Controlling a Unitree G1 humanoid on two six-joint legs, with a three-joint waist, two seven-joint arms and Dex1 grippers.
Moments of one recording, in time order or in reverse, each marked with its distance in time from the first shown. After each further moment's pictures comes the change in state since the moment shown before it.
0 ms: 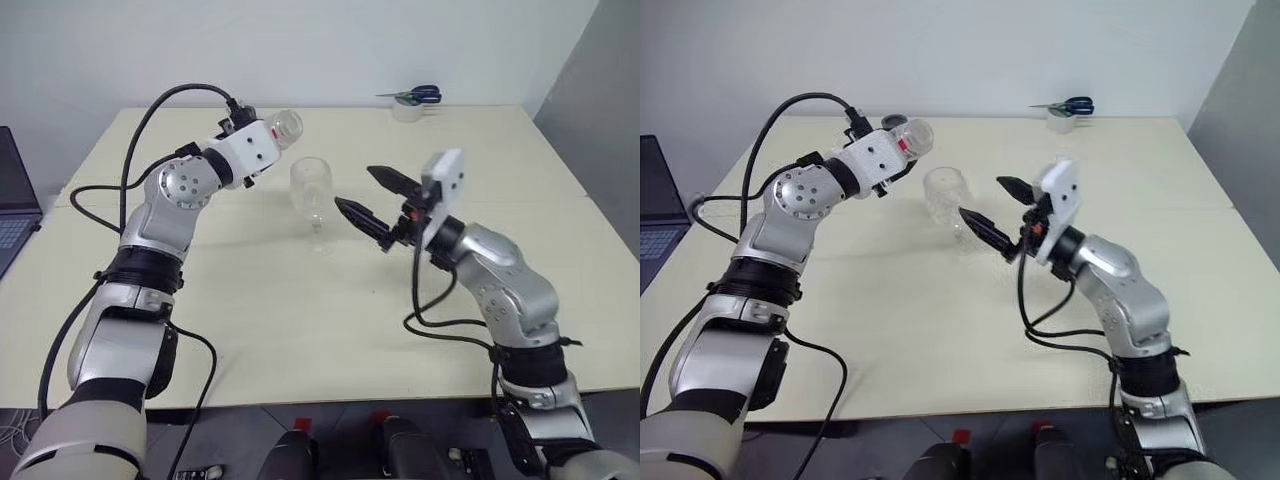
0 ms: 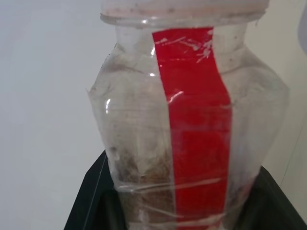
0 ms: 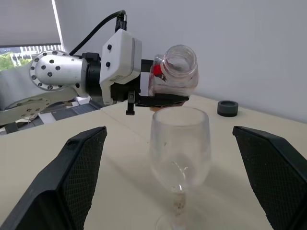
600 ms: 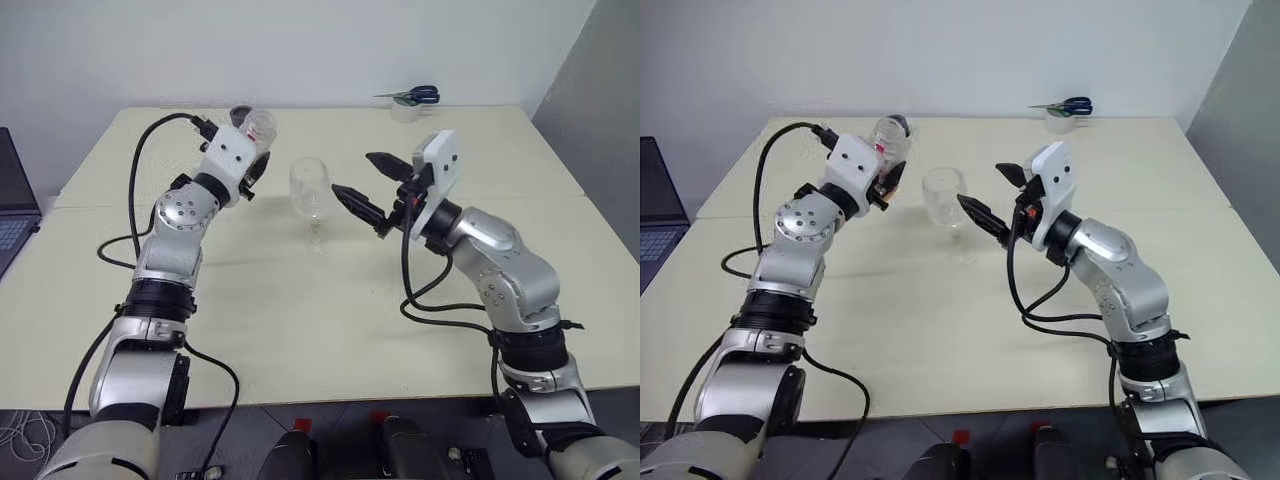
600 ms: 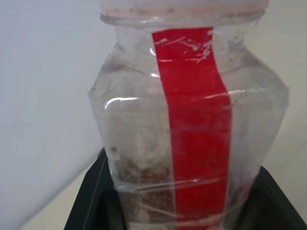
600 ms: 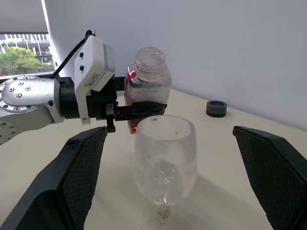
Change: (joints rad) left arm 0.178 -0.086 0.133 -0.196 -0.181 0.220 0.107; right arm -0.170 0.053 0.060 0.128 -0.059 0.022 -0.080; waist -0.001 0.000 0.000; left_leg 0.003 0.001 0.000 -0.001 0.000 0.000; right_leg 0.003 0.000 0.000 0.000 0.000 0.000
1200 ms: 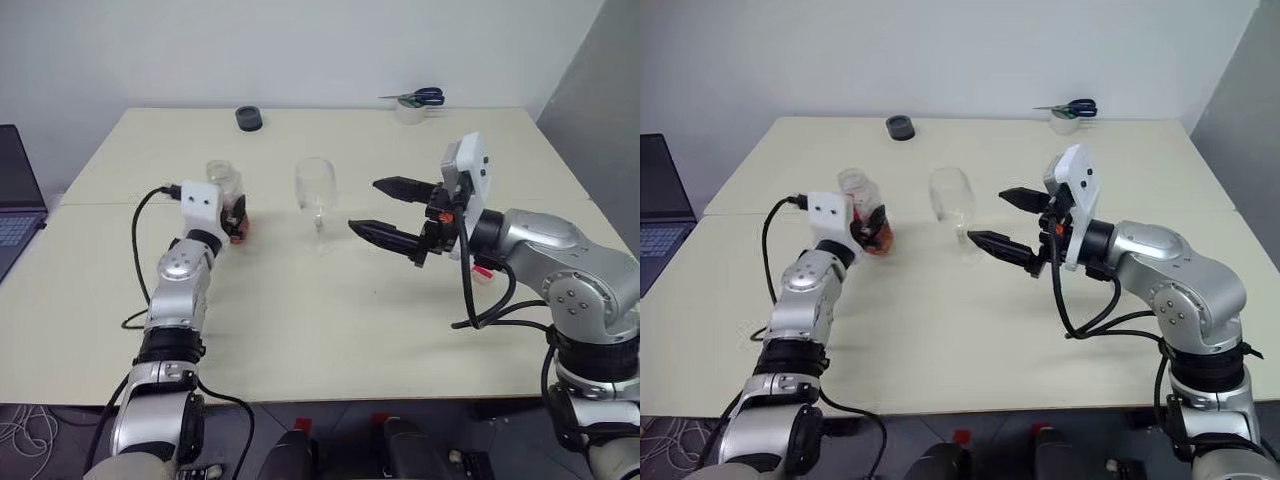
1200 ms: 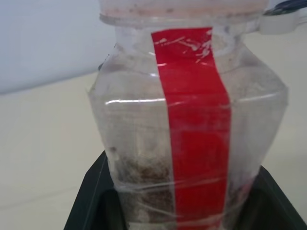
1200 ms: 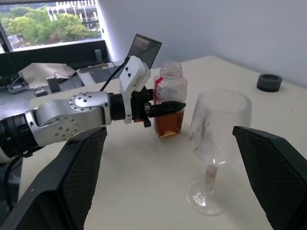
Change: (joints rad) left arm 0.178 -0.155 0.190 -0.007 -0.211 0.097 0.140; right arm -0.001 -0.221 -0.080 -0.236 0.263 0.338 0.072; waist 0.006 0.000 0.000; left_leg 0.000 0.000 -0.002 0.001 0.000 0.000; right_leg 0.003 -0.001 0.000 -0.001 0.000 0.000
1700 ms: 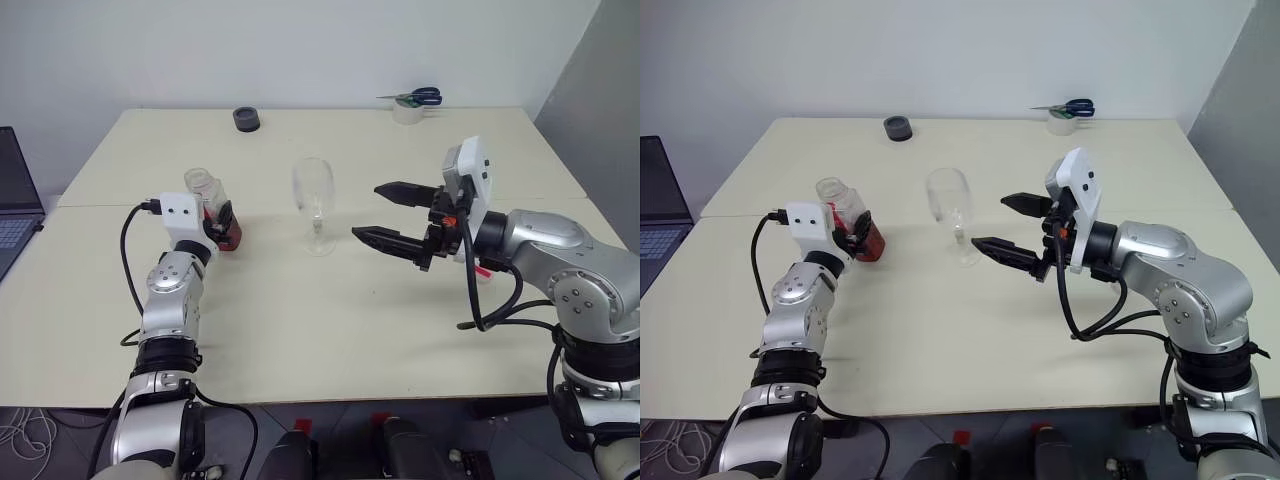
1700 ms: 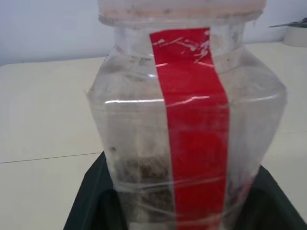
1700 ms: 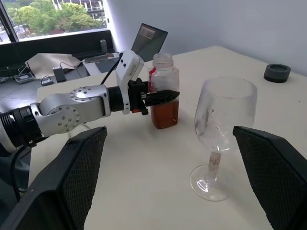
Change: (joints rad) left arm 0.111 -0.022 0.113 0.012 -0.100 -0.031 0.014; right arm 0.009 -0.064 -0.020 -0.011 0.045 0.060 0.065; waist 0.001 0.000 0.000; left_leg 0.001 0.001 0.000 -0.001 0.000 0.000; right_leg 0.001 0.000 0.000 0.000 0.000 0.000
